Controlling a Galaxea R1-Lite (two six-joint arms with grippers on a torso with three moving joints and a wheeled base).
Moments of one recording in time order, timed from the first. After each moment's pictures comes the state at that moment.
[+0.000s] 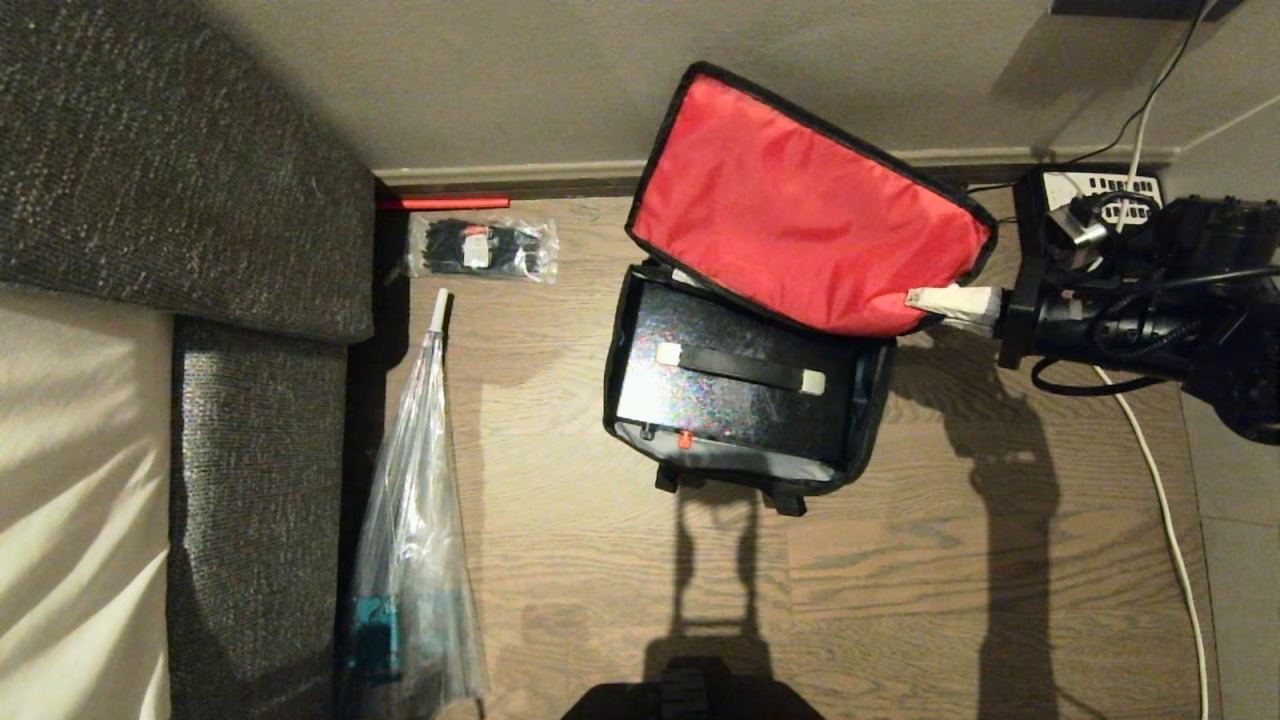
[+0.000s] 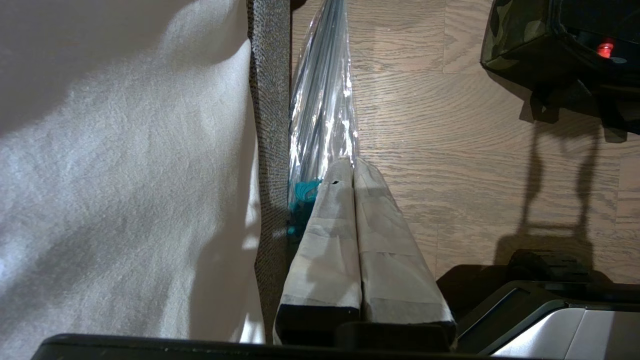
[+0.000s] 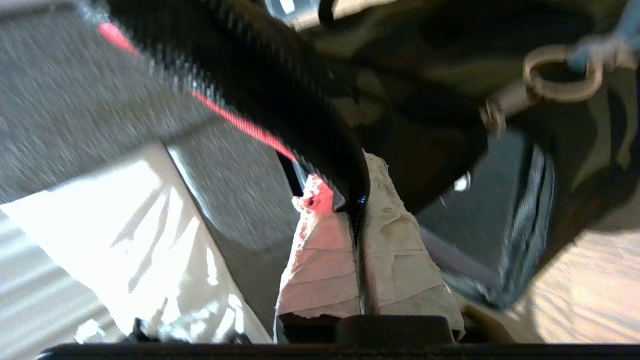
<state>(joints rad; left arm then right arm) 0.00 0.00 0.00 0.01 0.00 0.00 -0.04 1.80 -1.03 -0.67 0.90 0.71</state>
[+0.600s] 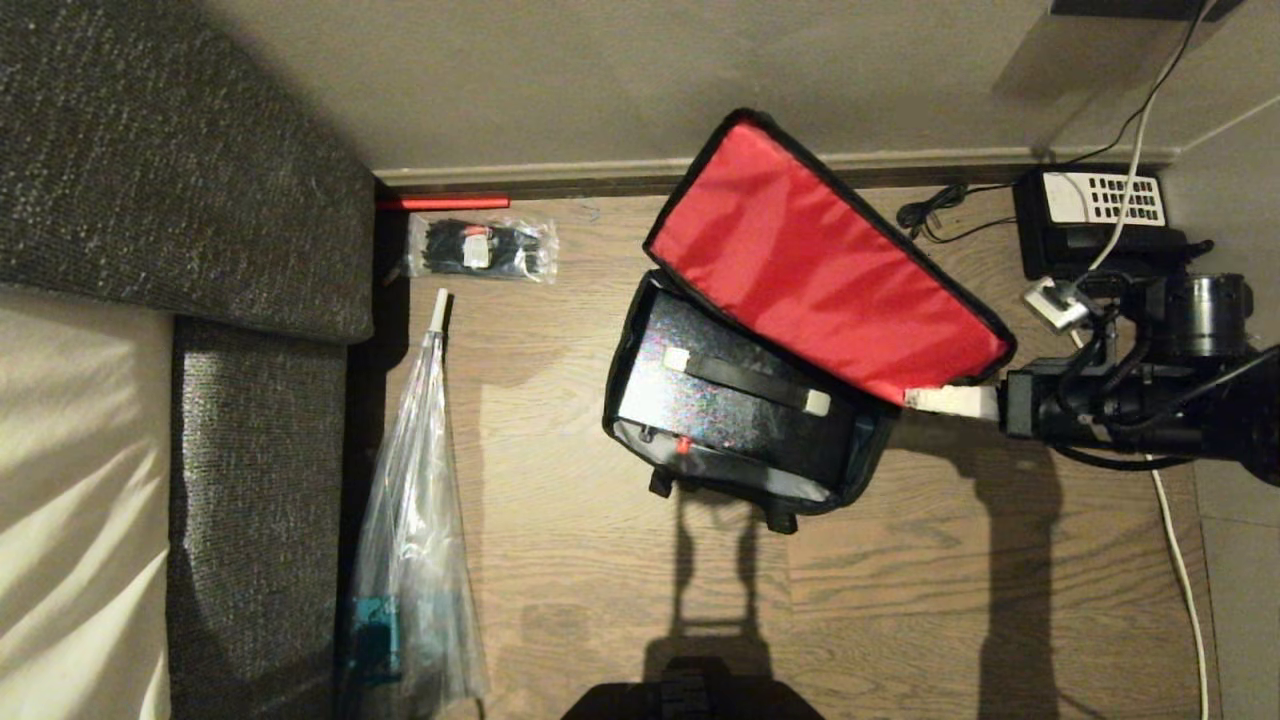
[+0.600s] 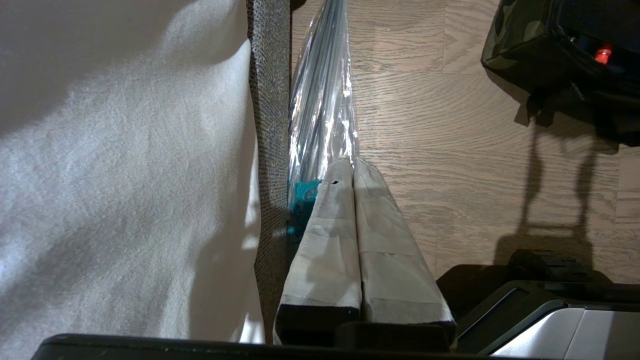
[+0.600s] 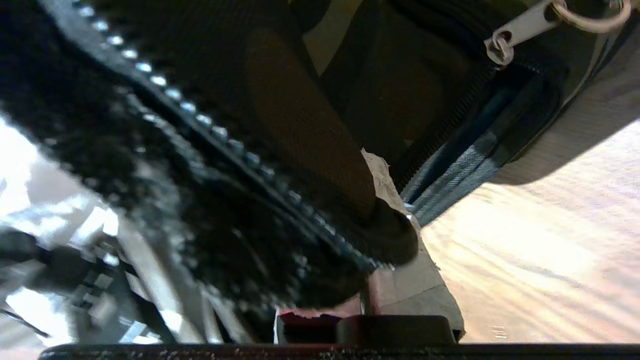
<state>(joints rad) 0.00 0.00 0.00 0.01 0.00 0.00 -0.04 1.76 -0.89 -0.39 0.89 0.07</state>
